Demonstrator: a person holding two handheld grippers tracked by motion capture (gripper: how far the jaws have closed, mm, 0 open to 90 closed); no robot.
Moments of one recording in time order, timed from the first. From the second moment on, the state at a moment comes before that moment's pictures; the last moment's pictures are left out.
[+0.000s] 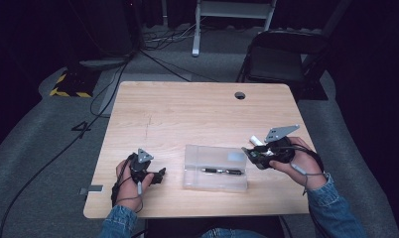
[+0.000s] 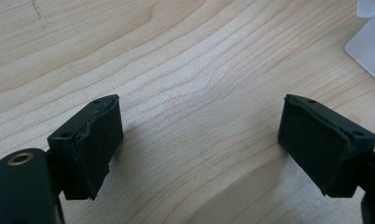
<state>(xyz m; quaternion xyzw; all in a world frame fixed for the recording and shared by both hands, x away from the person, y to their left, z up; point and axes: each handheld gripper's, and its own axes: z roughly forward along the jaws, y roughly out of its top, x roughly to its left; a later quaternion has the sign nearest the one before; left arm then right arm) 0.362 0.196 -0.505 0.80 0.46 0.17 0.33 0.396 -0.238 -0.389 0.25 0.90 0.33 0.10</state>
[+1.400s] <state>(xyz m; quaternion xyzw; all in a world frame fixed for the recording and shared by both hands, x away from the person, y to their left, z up) 0.362 0.196 -0.505 0.80 0.46 0.17 0.33 0.385 -0.177 -0.438 0.16 0.94 0.30 0.03</state>
